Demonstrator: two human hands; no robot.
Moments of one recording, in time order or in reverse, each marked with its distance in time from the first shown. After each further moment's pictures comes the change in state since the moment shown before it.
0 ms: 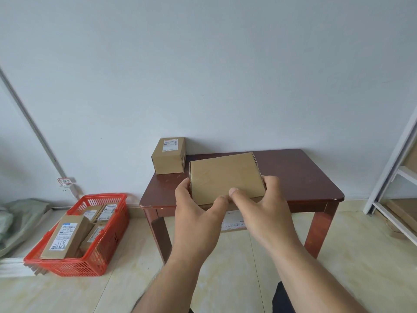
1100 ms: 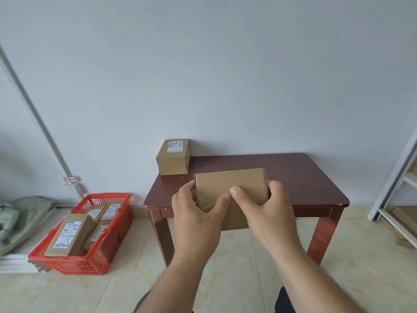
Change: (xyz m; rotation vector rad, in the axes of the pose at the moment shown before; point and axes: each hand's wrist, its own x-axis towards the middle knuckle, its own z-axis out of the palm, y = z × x) left_hand 0.009 -0.011 -0.005 0.132 0.099 0.077; right_hand 0.005 0.011 0.008 -0.112 0.103 -0.022
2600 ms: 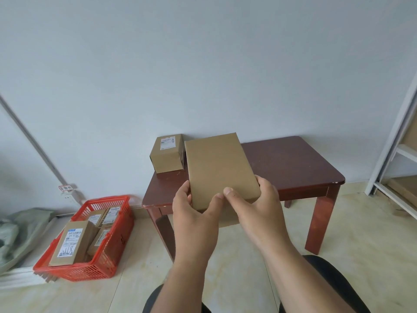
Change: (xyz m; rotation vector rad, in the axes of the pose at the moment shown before) left_hand -0.009 -0.014 0.001 -0.142 -0.052 -0.073; right_hand -0.017 0.011 0.013 0.135 -0.018 0.082
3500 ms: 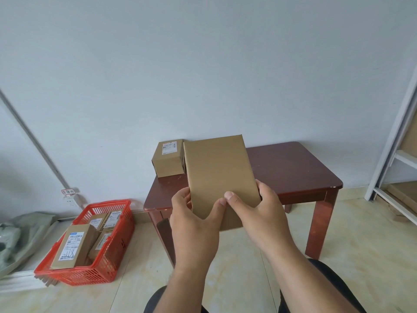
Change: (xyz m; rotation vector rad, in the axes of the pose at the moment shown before) left_hand -0.008 -0.004 -0.002 0.074 0.070 0.099; right_hand 0.000 0.007 -0.011 -0.077 -0.032 -0.065
